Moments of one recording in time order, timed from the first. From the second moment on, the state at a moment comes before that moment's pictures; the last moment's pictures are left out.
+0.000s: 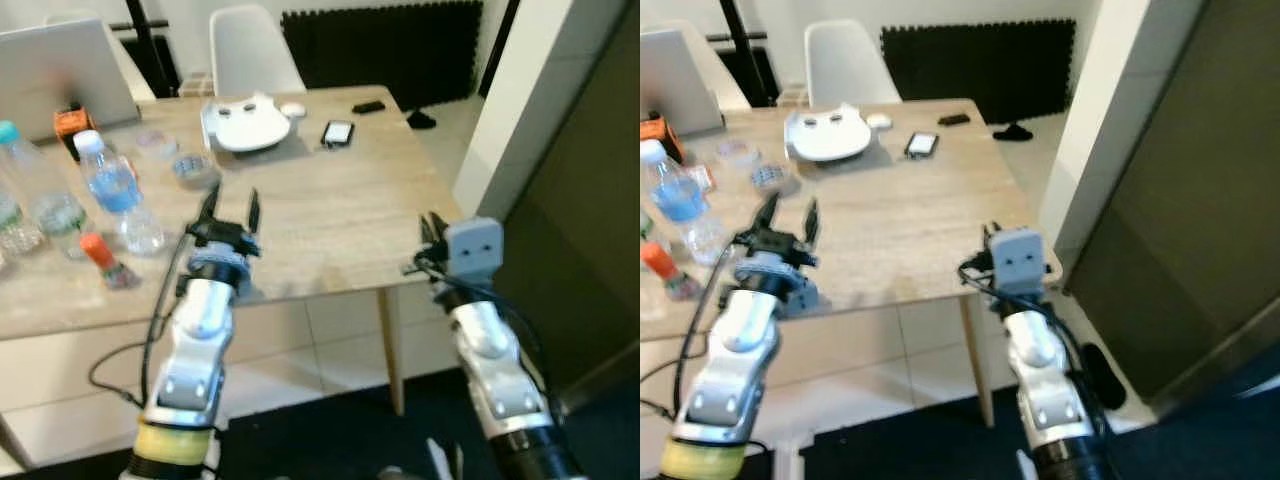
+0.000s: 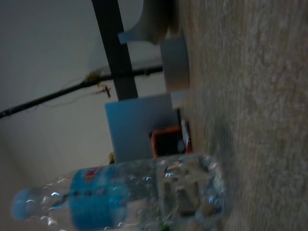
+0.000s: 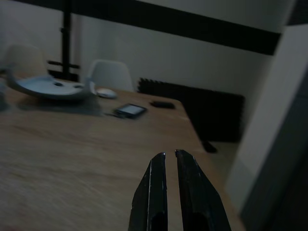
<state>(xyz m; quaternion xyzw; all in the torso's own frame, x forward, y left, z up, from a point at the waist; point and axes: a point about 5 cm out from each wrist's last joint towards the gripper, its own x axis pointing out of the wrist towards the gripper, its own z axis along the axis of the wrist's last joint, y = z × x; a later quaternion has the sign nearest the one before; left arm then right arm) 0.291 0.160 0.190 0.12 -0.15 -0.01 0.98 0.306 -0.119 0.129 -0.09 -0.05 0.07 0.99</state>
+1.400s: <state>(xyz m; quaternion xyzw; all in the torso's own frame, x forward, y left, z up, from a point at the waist) 0.293 0.170 0.188 0.11 -0.14 0.01 0.98 0.305 -0.117 0.128 -0.09 -0.05 0.08 0.99</state>
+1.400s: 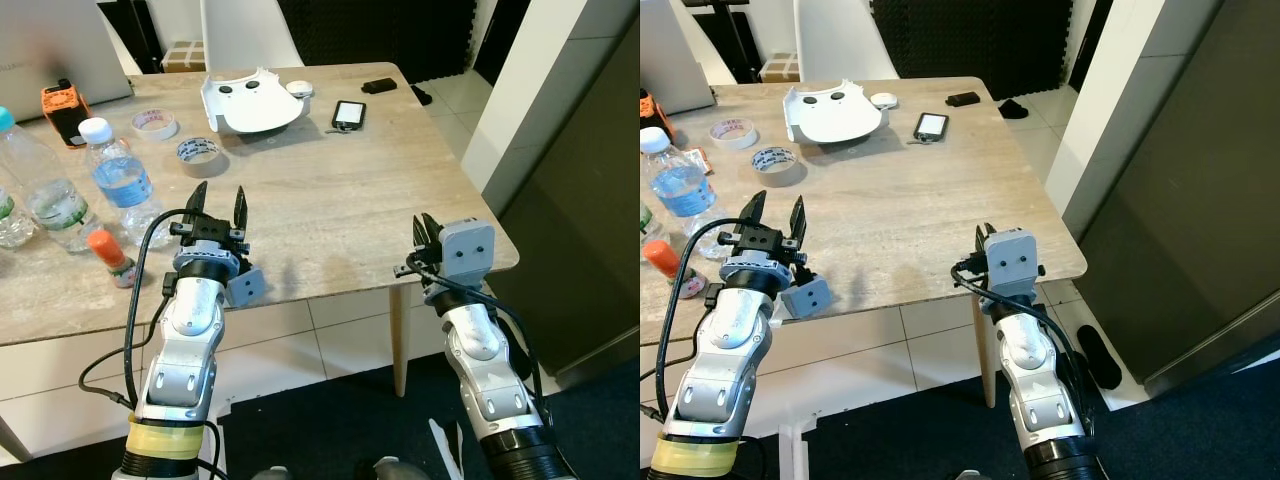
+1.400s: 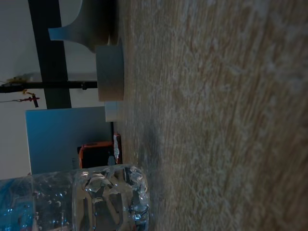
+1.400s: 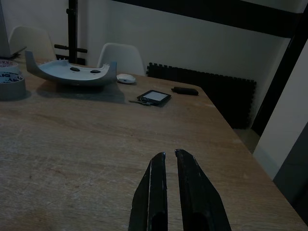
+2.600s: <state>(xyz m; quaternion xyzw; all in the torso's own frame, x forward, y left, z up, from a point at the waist) 0.253 0.193 0.180 0.23 -0.17 0.08 0.96 0.249 -0.174 -0.005 -0.20 0.21 0.04 0.96</state>
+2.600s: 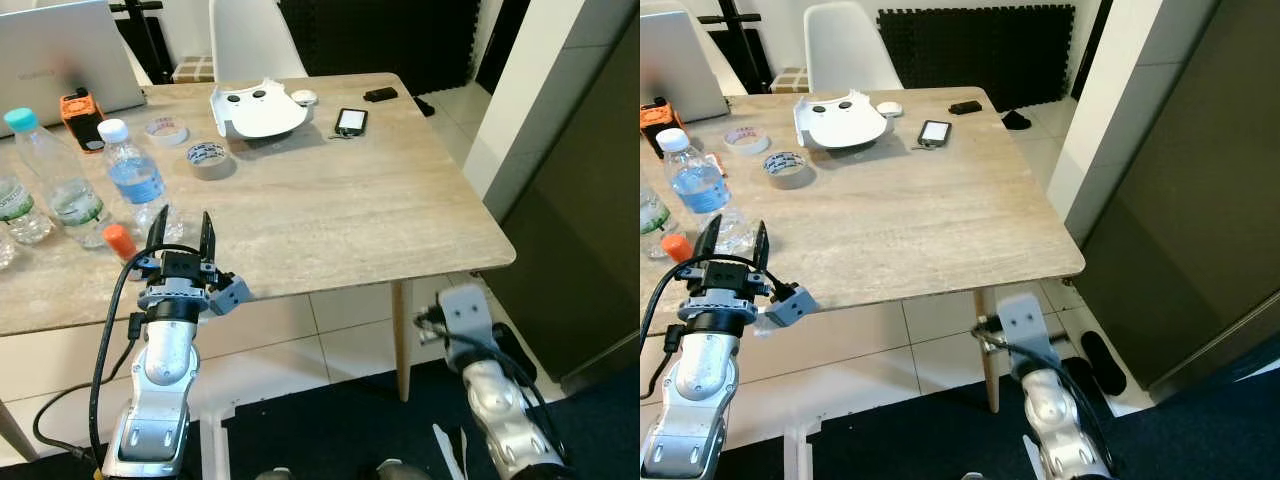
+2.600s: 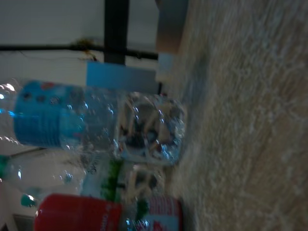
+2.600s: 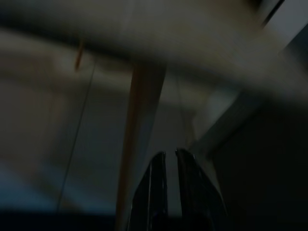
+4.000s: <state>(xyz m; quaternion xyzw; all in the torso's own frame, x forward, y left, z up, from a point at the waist) 0.280 0.186 0.241 0.21 -0.25 0.12 0.94 0.132 -0.210 -0.097 -0.27 0.47 0.08 0.84</state>
